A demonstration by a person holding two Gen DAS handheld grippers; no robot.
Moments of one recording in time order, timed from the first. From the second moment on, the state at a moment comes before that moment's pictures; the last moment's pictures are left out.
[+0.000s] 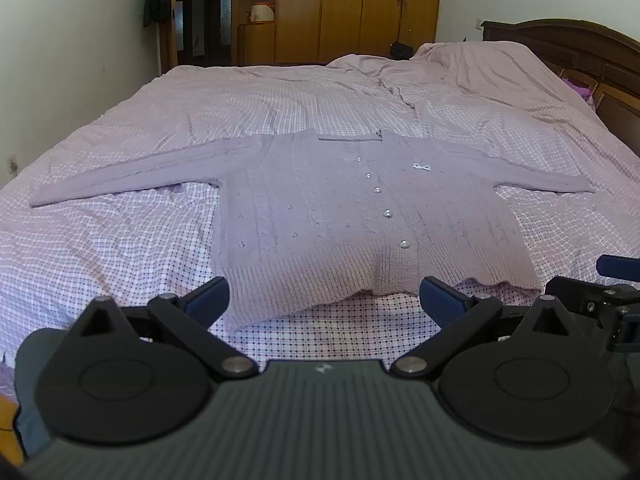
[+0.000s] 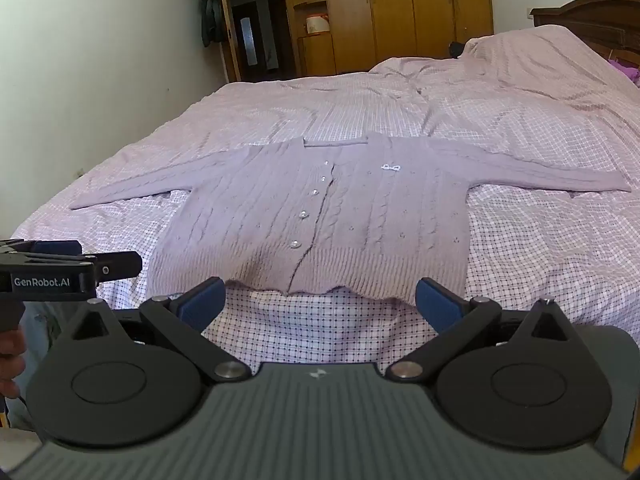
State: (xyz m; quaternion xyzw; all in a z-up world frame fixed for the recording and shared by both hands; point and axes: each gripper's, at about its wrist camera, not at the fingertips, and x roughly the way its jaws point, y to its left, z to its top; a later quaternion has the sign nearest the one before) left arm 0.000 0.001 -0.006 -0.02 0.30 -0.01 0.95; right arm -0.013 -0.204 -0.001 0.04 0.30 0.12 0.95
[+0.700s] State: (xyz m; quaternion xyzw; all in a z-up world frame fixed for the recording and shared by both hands) left arm -0.001 -0.001 -0.008 -0.01 0.30 0.00 0.95; right arm -0.014 -0.204 -0.003 0.04 0.30 0.12 0.95
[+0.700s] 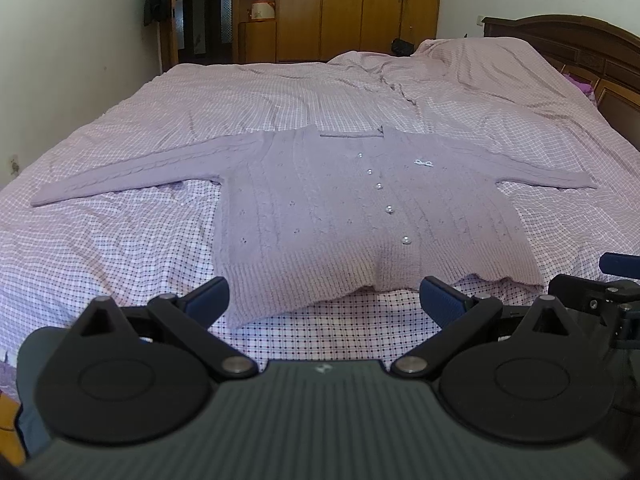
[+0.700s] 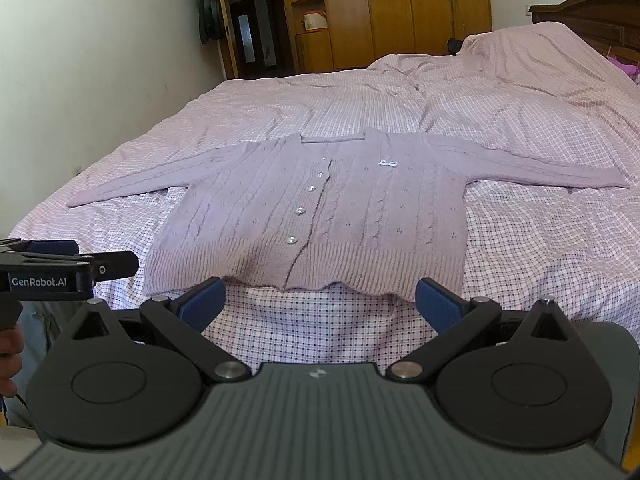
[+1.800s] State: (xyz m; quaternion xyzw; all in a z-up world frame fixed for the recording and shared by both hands) left arm 0.000 -0.004 -0.010 -0.02 0.31 0.00 0.95; right arm -0.011 -0.209 -0.003 0.05 0.30 0.12 0.94
